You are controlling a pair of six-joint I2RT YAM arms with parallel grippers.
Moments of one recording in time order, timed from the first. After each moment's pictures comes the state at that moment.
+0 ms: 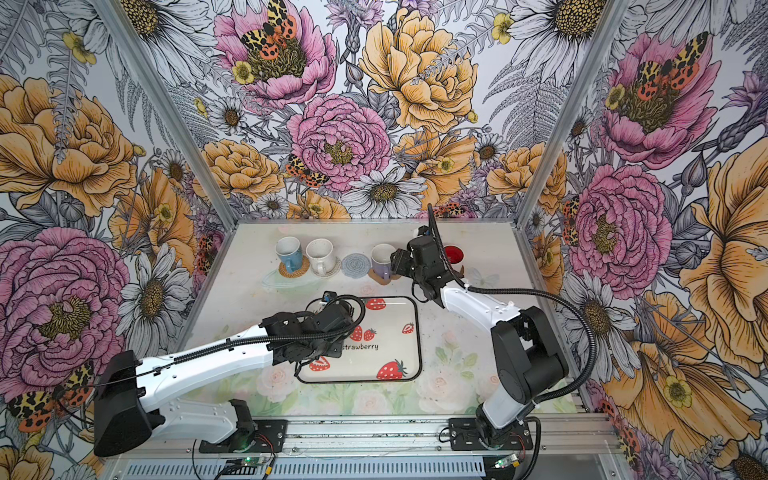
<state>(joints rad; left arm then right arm) -1.01 1.31 1.00 -0.87 -0.37 -0.78 0.43 1.61 1.08 -0.02 -0.04 0.64</state>
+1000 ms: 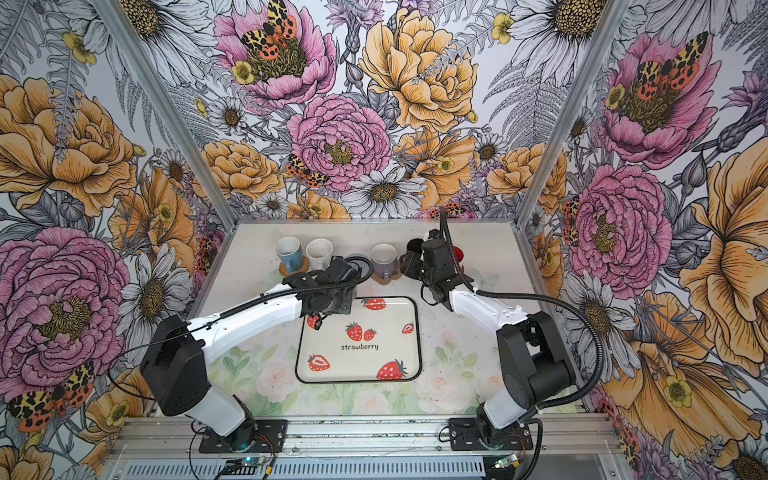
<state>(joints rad) -0.75 1.62 1.27 -0.76 -0.34 -0.58 0.37 1.56 1.00 0.00 -0.09 0.64</state>
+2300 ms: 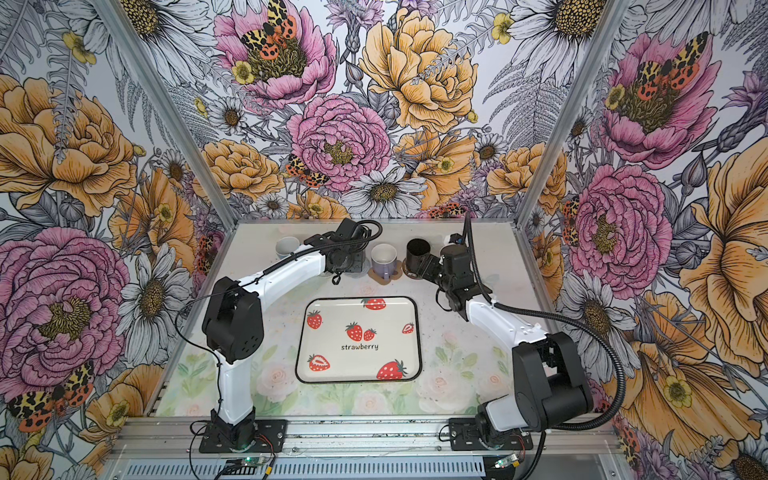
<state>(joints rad) -0.58 2.02 1.73 -0.73 -0.28 -0.42 0.27 1.43 0.87 0.04 -0.11 0.67</state>
